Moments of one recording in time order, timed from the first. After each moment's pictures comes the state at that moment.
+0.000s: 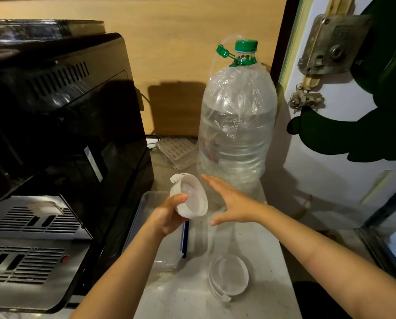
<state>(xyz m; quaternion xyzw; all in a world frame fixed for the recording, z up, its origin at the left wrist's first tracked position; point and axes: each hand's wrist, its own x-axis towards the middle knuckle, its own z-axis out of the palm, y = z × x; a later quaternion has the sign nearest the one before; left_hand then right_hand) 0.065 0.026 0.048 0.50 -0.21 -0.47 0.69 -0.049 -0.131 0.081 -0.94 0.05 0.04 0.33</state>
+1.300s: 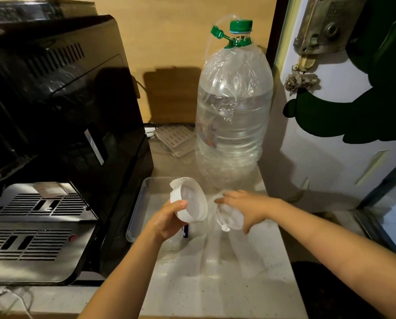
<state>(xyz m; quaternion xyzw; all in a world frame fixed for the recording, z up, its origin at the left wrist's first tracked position) 0.031 0.056 0.033 0.50 -0.19 -0.49 0.68 -0.087 -0.138 0.058 -0.97 0.05 0.23 0.11</state>
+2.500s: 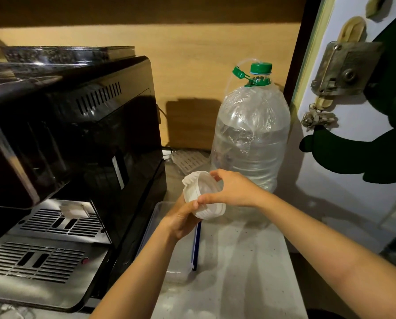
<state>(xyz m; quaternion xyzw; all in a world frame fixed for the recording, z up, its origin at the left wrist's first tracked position) 0.052 0.031 0.090 0.47 -0.32 -0.40 0.72 -0.034 -0.086 0.175 -0.95 0.13 -0.02 0.30</state>
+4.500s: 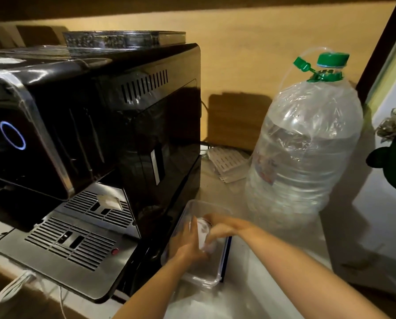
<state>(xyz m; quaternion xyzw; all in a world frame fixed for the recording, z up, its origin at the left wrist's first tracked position) 0.083 0.067 -0.007 0.96 -0.18 -0.19 0.09 0.080 -0.059 0.027 -0.94 0.02 0.23 0.27</state>
